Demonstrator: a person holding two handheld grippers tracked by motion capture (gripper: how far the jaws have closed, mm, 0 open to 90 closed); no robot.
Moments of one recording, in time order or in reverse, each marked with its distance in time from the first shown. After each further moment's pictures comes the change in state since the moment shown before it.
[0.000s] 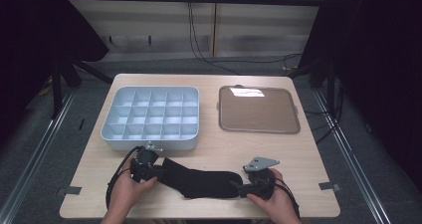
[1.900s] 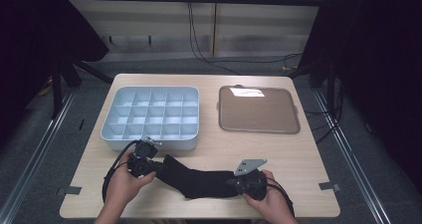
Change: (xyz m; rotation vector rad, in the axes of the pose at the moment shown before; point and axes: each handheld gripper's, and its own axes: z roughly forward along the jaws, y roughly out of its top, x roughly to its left) left arm -0.004 0.017 -0.027 0.002 -0.062 -0.003; right arm 0.022 0.018 0.000 0.095 0.123 -0.118
